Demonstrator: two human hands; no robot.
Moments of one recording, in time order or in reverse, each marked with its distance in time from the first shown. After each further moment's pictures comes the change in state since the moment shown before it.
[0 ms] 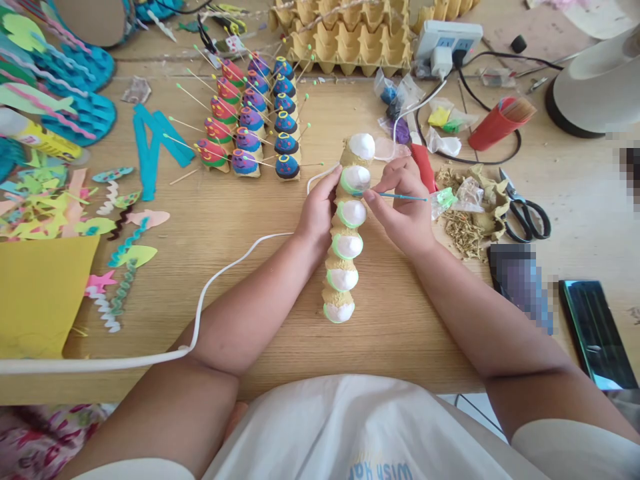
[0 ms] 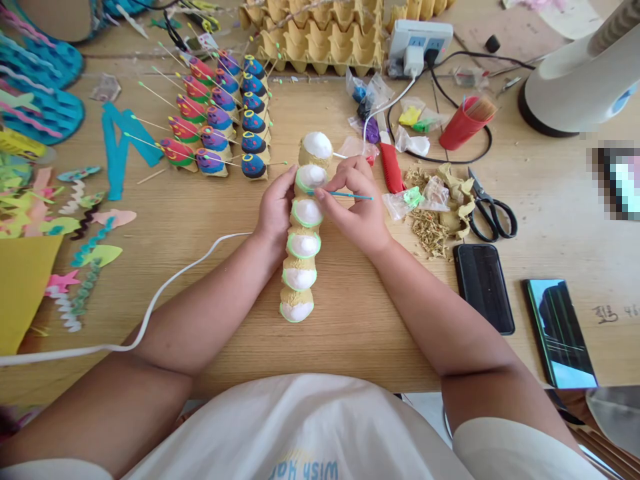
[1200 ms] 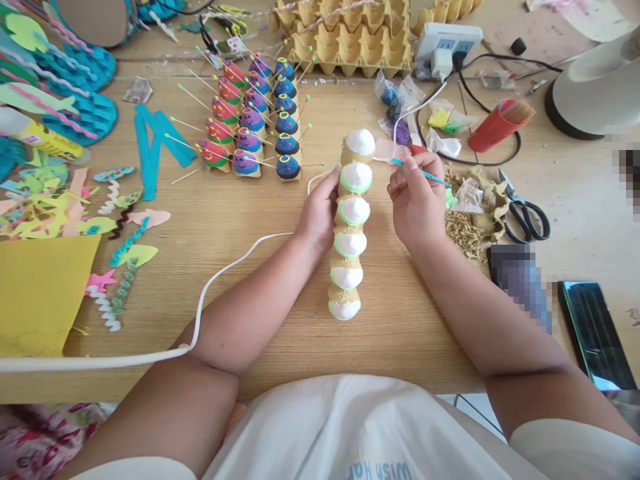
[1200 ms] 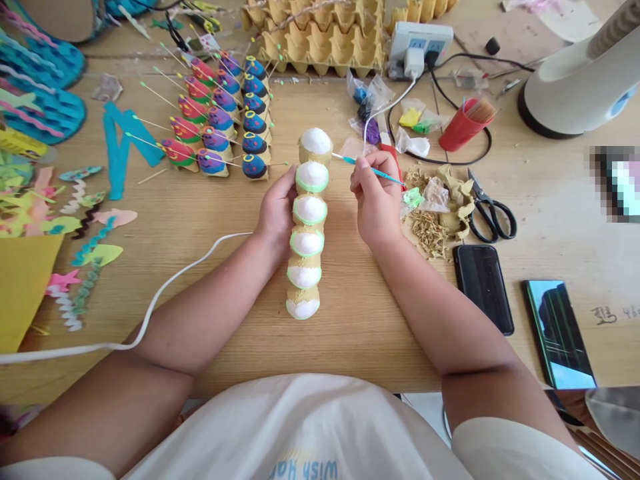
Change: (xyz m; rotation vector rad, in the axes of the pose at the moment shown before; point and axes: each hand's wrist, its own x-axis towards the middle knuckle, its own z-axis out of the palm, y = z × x) left_hand -0.002 0.001 -0.003 -0.004 -0.076 -0.014; right_hand 0.006 0.038 -0.003 0.321 0.213 0.255
